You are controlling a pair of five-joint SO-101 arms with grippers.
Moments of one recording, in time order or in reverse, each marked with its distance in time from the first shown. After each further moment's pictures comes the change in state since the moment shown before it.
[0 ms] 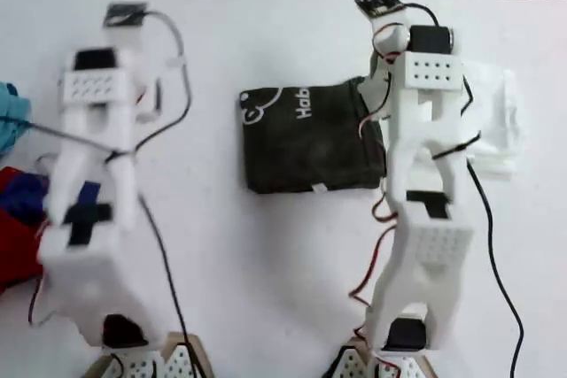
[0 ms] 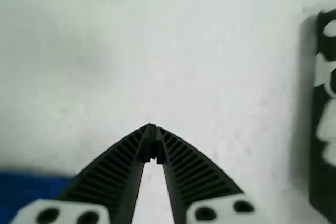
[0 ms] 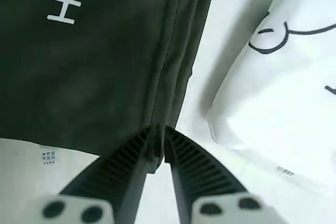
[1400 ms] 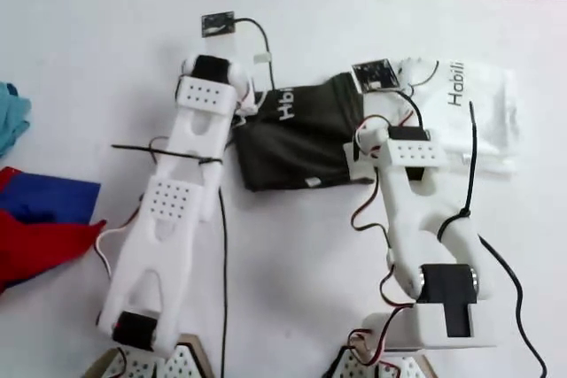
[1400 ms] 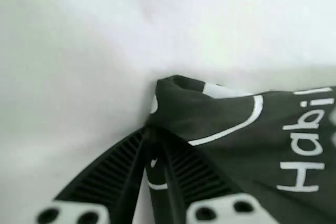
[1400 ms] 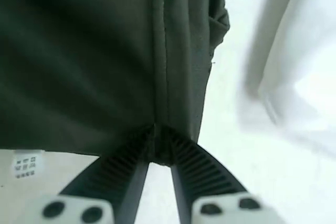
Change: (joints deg) left arm 16.0 53.5 -67.5 13.5 24.4; right arm -2.5 -32.2 70.0 -47.3 -10.4
